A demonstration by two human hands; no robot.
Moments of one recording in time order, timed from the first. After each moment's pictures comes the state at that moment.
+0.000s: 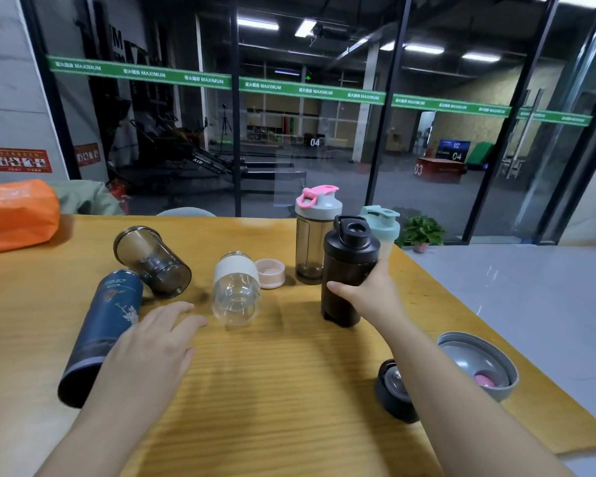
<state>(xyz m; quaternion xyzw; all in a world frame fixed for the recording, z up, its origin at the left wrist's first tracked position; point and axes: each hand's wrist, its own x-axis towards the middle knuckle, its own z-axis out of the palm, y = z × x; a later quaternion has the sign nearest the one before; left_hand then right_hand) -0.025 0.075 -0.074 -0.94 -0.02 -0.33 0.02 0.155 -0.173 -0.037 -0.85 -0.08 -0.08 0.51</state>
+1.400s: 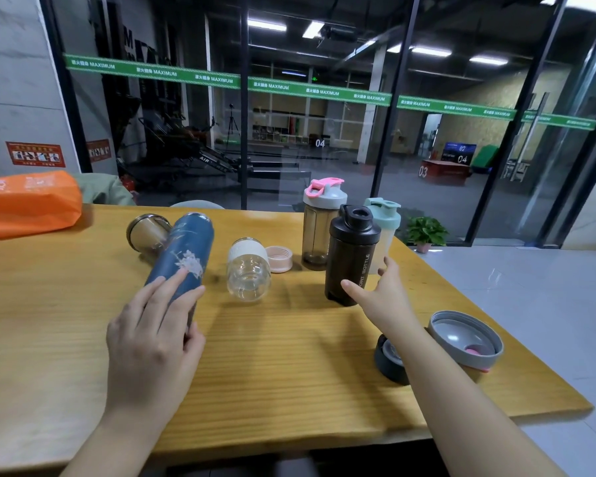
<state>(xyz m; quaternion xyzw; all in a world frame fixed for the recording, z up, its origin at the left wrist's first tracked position) -0.067 0.050 -0.086 -0.85 -0.08 -0.52 -0.04 0.094 -0.188 -0.040 -0.85 -0.09 -0.08 0.51</state>
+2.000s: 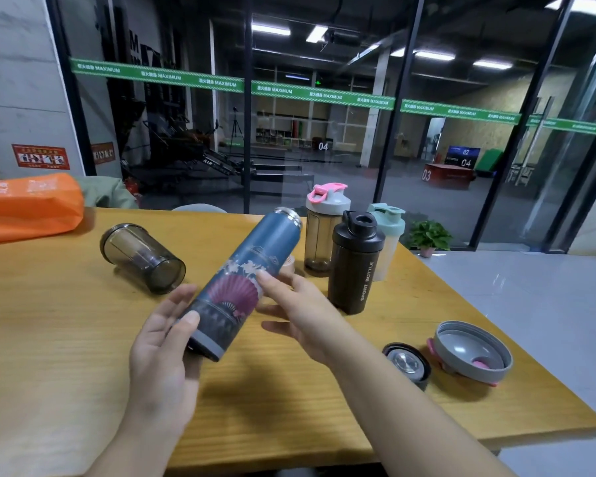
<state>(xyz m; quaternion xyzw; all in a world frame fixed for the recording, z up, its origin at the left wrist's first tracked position) -0.055 0.022 -0.069 -0.42 -0.06 -0.37 -0.83 0.045 -0.100 -0.025 -0.69 -0.20 0.23 0.66</state>
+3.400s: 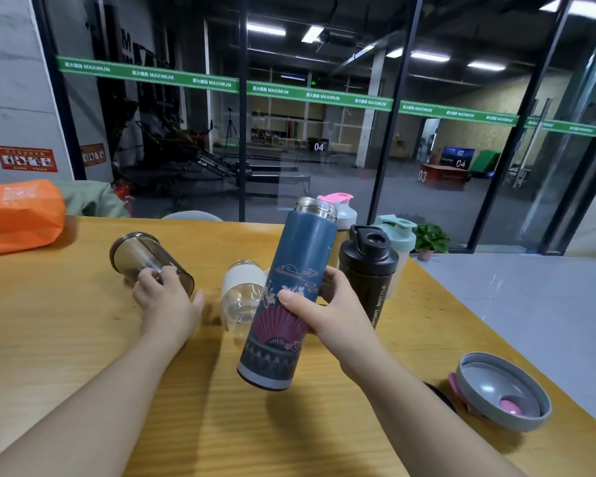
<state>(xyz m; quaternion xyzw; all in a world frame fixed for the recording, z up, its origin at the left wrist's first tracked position) 0.096 0.130 -0.086 -0.86 -0.34 -0.29 -0.25 0.091 -0.114 -0.026 -0.73 -0.21 0.05 0.65</state>
